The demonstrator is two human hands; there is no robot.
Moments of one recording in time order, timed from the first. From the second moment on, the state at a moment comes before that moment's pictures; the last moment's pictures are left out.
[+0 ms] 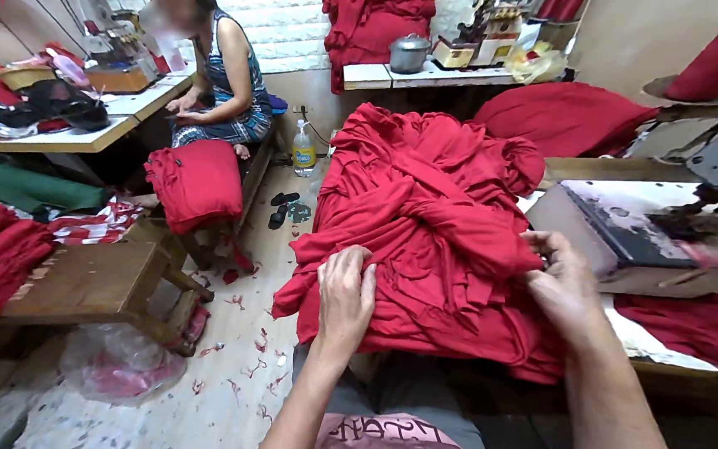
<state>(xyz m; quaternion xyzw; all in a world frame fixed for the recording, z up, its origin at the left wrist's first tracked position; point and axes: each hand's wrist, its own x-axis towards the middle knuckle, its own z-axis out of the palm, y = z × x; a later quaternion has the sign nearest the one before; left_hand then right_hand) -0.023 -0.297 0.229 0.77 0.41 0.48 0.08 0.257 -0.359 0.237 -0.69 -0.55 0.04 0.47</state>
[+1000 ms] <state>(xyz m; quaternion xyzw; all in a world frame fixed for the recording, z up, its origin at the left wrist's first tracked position) 0.001 -0.304 0.220 0.77 0.36 0.50 0.15 0.180 -0.357 0.226 -0.55 -0.71 0.01 0.44</state>
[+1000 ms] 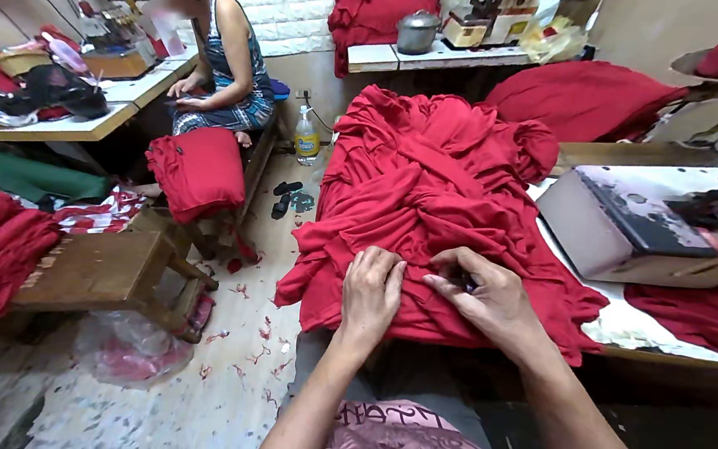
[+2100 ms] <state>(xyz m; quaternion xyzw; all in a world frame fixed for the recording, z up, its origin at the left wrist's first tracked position) 0.004 -0.320 0.226 0.75 0.42 0.49 0.16 0.174 -0.363 0.239 -0.54 -0.72 -0.08 0.43</state>
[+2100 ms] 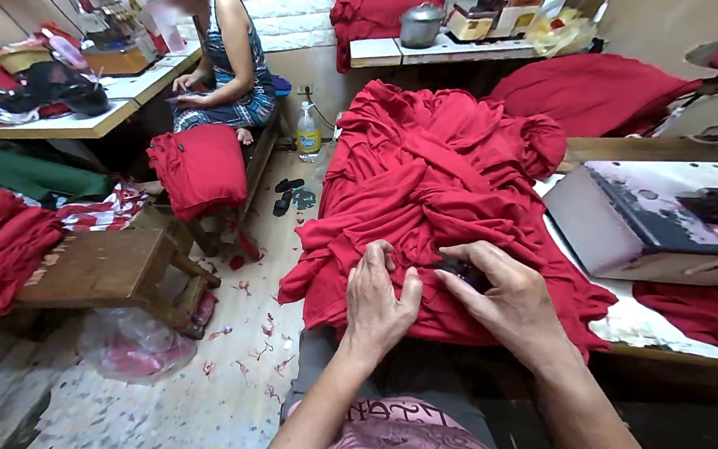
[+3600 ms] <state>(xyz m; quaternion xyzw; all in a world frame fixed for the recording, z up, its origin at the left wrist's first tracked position) -0.031 -0.315 0.250 0.80 0.40 0.40 0.21 0.206 -0.344 0.239 -0.55 -0.54 0.10 0.63</state>
